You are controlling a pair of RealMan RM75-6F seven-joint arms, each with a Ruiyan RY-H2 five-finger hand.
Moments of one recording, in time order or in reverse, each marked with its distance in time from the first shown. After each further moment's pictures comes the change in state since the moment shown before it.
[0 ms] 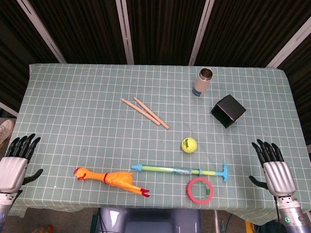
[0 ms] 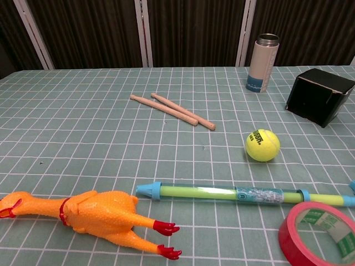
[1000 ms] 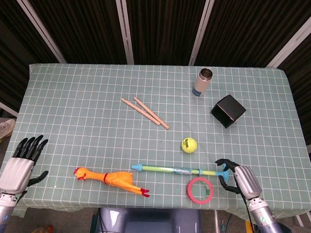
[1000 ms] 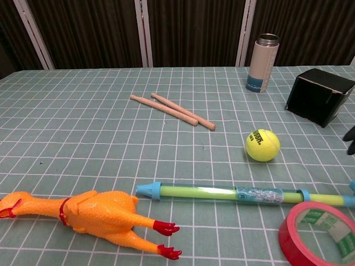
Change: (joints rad) left arm -0.016 0.003 0.021 -0.005 0.065 -0.001 -0.004; right arm 0.067 -0.124 -0.043 -0.130 -0.038 -0.133 0.360
